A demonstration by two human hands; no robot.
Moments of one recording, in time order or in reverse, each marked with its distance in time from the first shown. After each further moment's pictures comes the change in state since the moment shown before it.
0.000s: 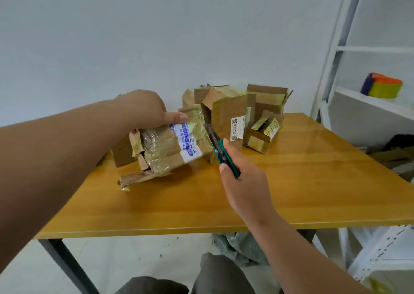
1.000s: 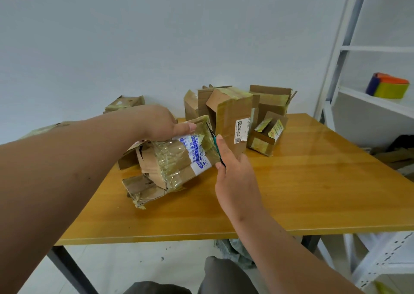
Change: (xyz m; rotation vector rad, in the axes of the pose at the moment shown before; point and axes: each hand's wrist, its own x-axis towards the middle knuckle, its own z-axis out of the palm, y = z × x) left_hand 0.025 -0.004 0.024 -0.010 -0.037 0.170; right_hand 0.019 -0.007 0.028 -0.288 0.070 -0.016
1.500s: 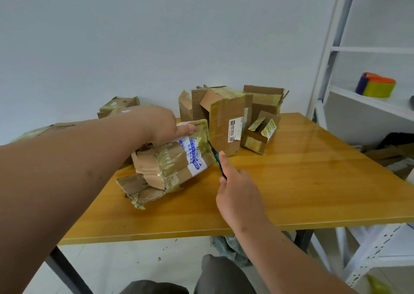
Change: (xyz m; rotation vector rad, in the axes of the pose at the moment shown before) left_hand 0.000 0.018 0.001 0.151 0.062 0.066; right_hand -0.018 0.013 -0.009 -0.123 -0.135 0.155
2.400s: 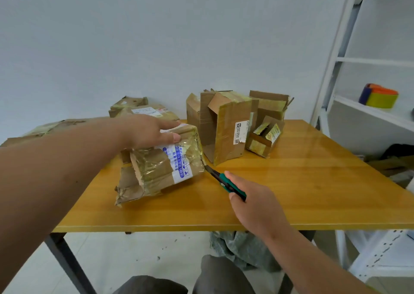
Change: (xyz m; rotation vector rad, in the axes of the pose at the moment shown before) left_hand -0.043 -0.039 0.010 -0.205 -0.112 -0.050; right_hand -0.015 0.032 -0.017 -0.042 -0.135 -0.226
